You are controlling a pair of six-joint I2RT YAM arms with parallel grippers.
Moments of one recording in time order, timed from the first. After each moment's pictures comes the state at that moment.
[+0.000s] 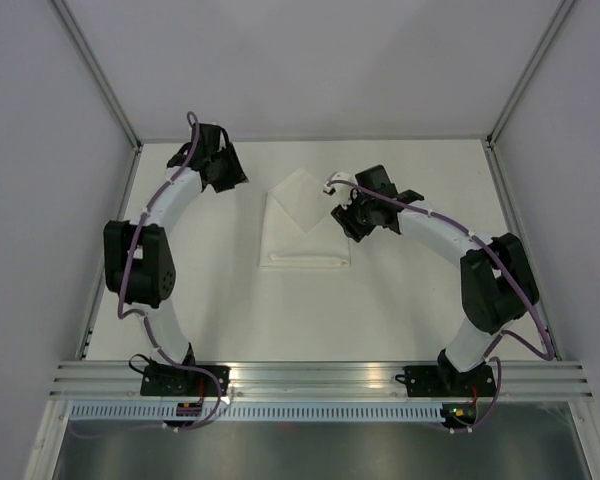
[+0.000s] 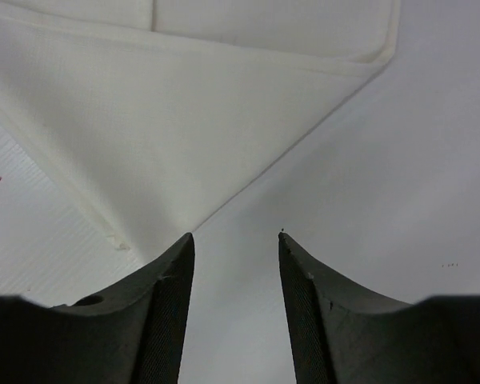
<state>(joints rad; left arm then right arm) -0.16 1.95 1.61 -0.54 0.05 -0.50 0.46 1.71 1.23 -0.43 -0.17 -0.36</state>
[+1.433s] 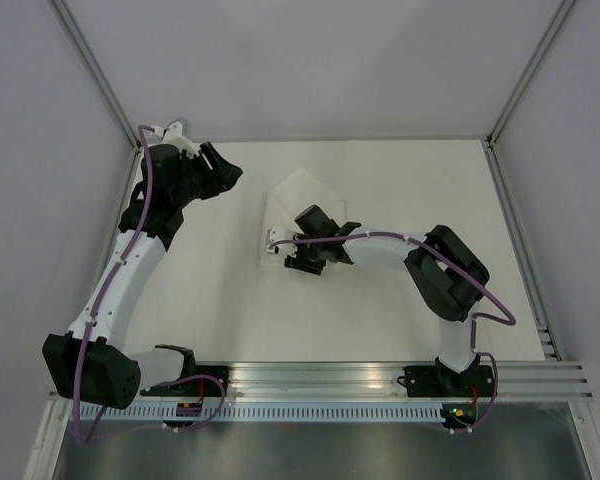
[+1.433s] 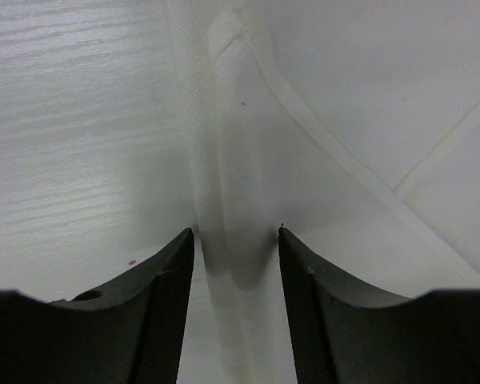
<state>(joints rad) -0.18 1.23 1.19 -0.29 0.18 -0.50 0.80 1.93 1.22 -0.25 -0.17 -0.65</state>
